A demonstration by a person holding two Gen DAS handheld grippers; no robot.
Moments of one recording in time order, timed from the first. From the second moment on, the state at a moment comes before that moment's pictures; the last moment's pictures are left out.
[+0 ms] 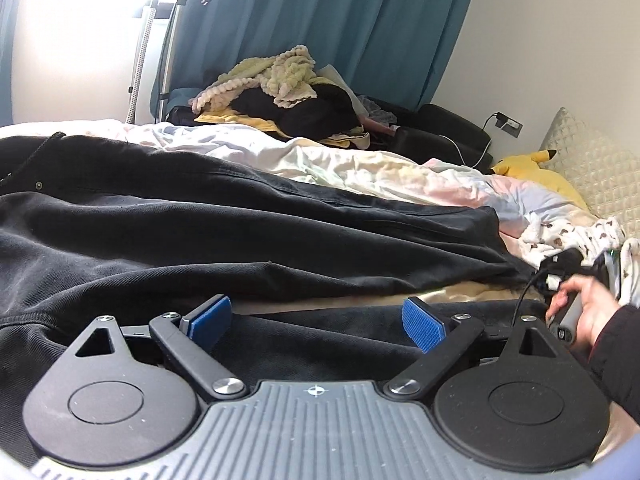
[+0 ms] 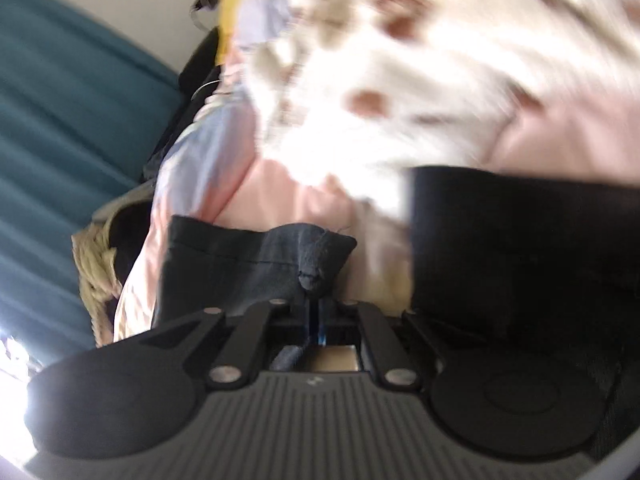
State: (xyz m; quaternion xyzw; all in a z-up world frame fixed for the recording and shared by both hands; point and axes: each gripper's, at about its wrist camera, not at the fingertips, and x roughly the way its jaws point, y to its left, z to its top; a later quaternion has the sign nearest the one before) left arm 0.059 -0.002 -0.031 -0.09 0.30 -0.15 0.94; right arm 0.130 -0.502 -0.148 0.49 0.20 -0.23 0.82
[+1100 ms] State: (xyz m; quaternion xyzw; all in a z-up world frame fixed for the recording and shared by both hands) left arm 0.054 -0.003 -0.025 -0.05 0.26 -0.09 0.96; right arm 0.075 -0.523 -0.096 0.29 0.20 -0.26 0.90
